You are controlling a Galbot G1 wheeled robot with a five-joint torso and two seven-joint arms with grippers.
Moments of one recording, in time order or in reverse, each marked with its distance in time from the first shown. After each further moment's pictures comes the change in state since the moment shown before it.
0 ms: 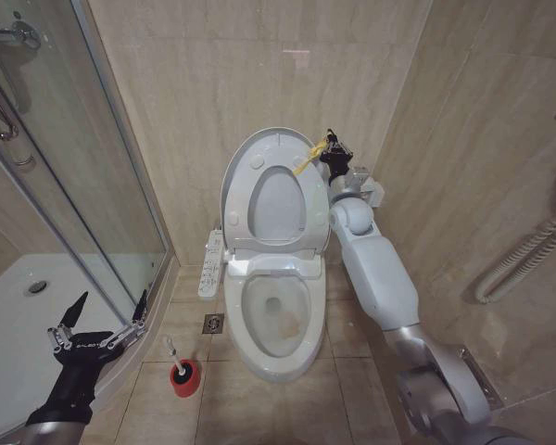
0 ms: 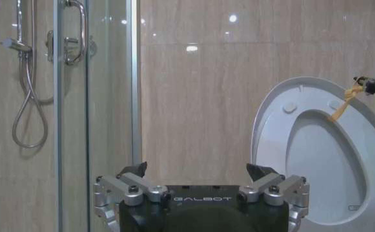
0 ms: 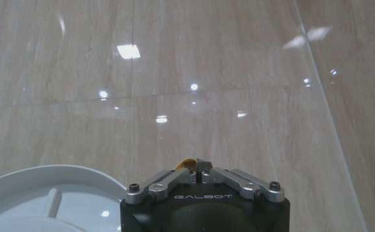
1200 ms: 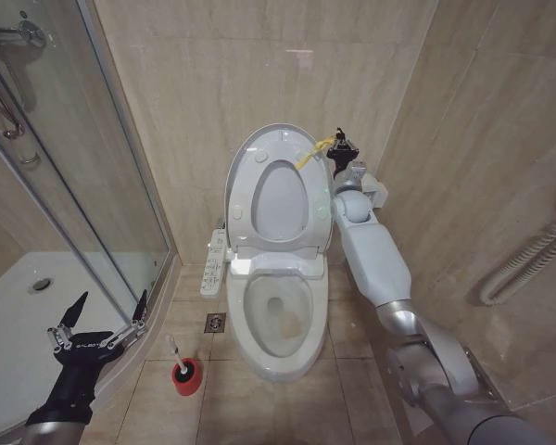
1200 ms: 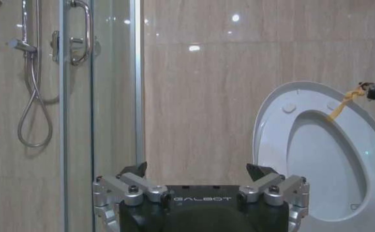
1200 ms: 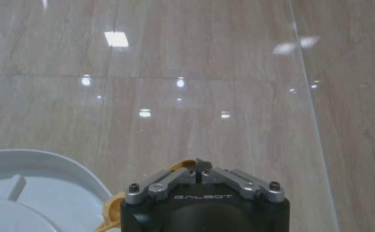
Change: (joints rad) left arm 0.000 0.000 0.000 0.000 0.000 0.000 0.000; right arm 0.078 0.001 0.034 -0.164 -0.086 0.053 0.010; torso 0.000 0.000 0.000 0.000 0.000
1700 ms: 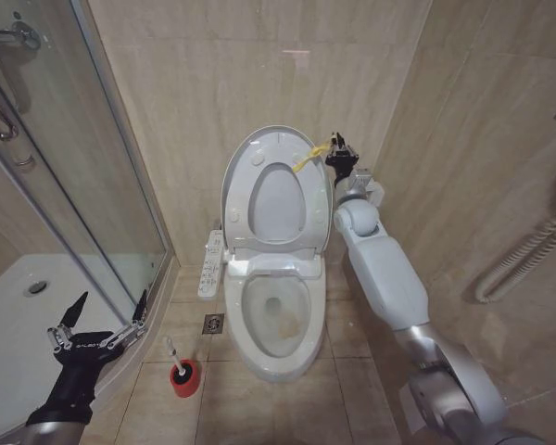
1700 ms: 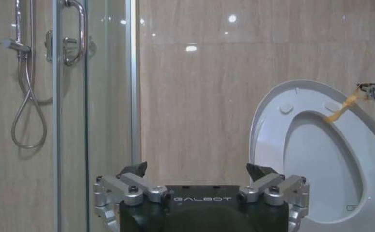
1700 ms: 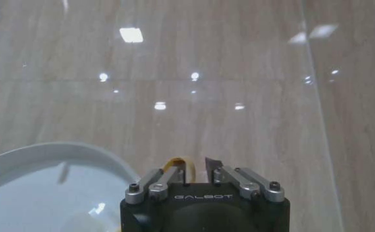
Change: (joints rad) left arm 0.000 0.000 0.000 0.000 0.000 0.000 0.000; right arm -0.138 -0.089 -0.096 0.255 0.116 -0.128 0.035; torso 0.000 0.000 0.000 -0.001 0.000
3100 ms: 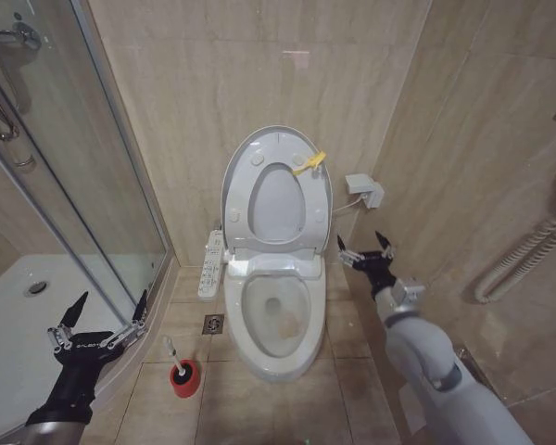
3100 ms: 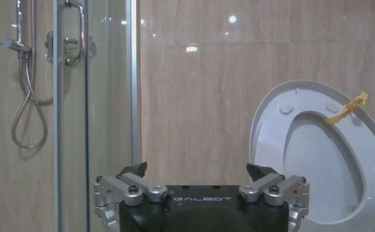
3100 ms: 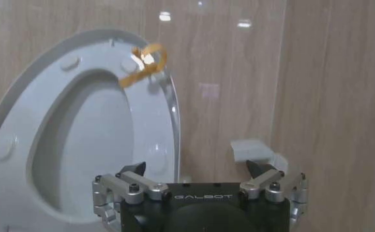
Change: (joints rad) left arm 0.000 0.000 0.000 0.000 0.000 0.000 0.000; right arm -0.878 -0.224 0.191 0.738 0.057 -0.254 0.080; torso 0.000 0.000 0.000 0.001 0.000
